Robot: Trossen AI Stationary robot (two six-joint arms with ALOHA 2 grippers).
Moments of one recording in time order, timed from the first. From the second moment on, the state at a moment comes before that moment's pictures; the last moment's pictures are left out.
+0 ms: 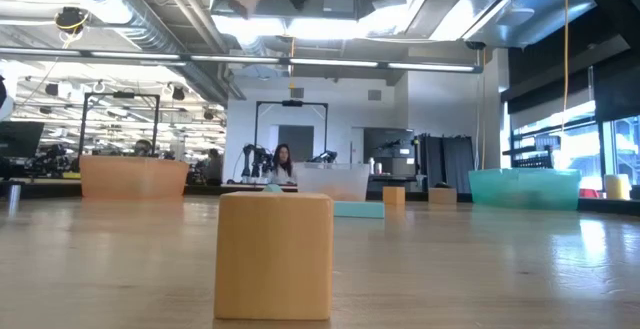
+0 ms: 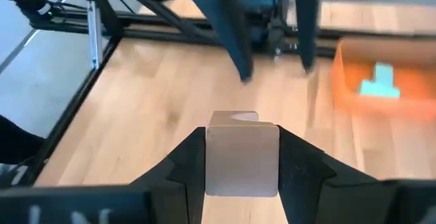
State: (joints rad) left arm -0.06 0.99 1.12 -0.71 -0.41 0.19; right arm -0.17 2.06 2.20 -0.84 -0.40 -0.18
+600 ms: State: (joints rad) left arm -0.06 0.99 1.12 -0.73 -0.49 0.17; right arm -0.31 2.02 2.20 -1.39 0.18 0.17
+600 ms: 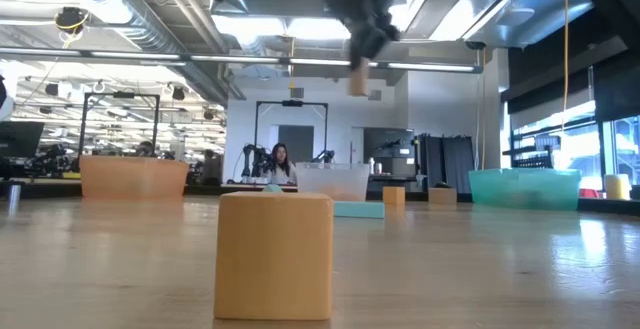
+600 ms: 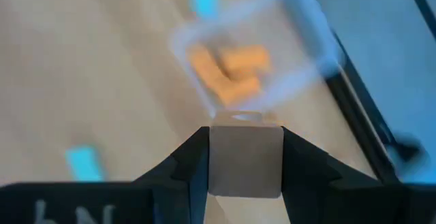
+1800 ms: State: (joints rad) left arm 0.15 0.99 1.12 -0.73 -0.54 0.08; right arm -0.75 1.94 2.19 -1.57 0.23 0.25
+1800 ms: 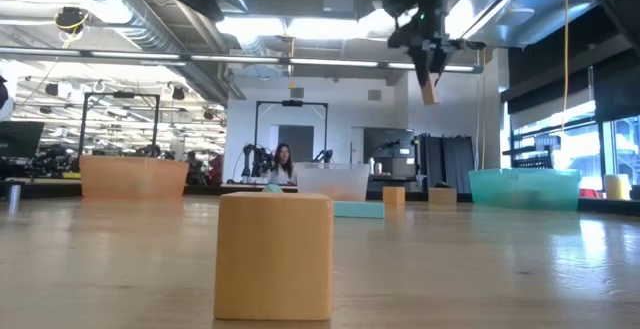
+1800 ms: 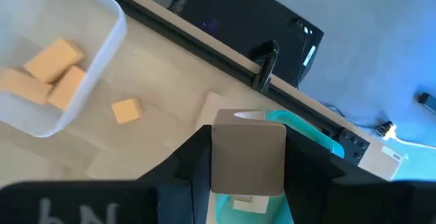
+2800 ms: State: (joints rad) left arm 0.30 1.00 1.12 -0.70 -0.18 0.15; right arm -0.85 1.46 1.12 -1.15 0.33 0.54
